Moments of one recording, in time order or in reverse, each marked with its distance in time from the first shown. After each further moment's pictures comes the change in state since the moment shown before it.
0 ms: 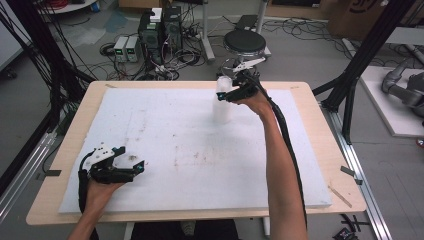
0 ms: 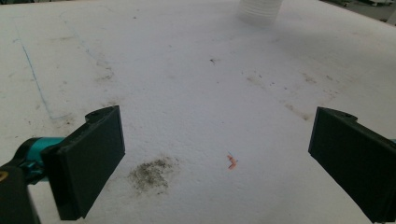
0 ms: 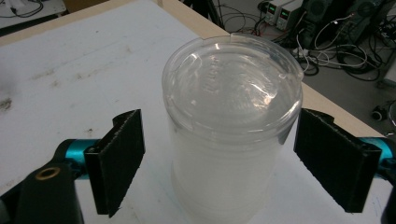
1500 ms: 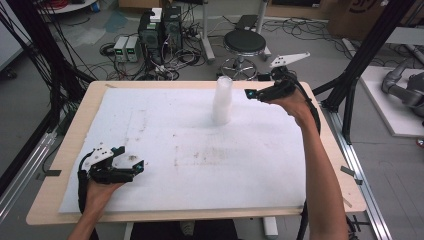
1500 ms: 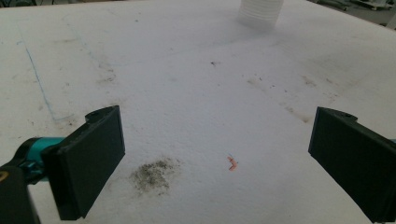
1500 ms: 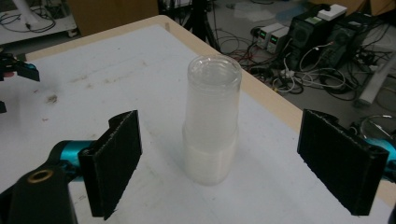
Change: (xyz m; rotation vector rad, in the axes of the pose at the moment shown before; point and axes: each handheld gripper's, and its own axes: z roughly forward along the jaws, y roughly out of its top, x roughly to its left) left arm 0.000 -0.001 -0.001 -0.014 0.003 -0.005; right arm 0.002 -0.006 -0.110 -0.086 -0.003 -0.034
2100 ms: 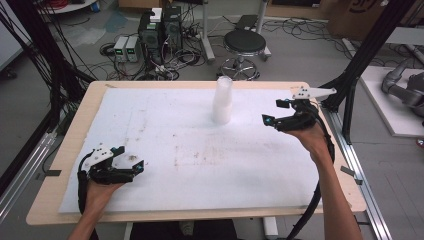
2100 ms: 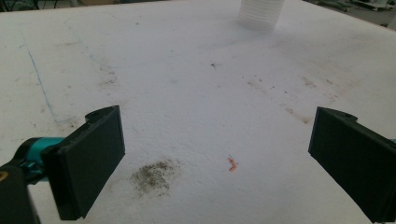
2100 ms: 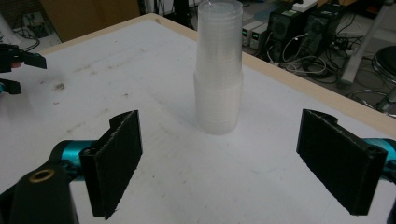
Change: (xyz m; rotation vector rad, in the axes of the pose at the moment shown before) left arm -0.001 0.000 -0.001 -0.011 0.005 0.005; right arm 0.040 -0.073 -0.054 -0.052 -0.085 0.096
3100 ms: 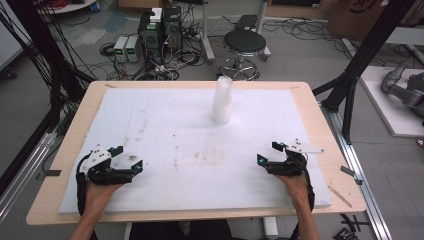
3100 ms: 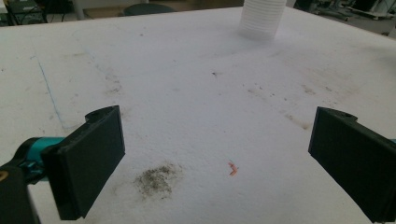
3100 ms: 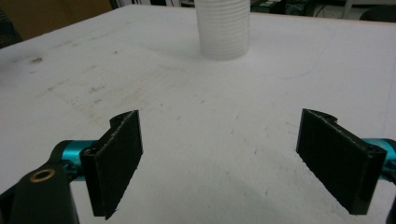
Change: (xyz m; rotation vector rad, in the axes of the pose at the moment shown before) left arm -0.002 -0.002 -0.005 -0.044 0.012 0.018; right arm 0.043 -0.145 0.021 -0.105 -0.090 0.145
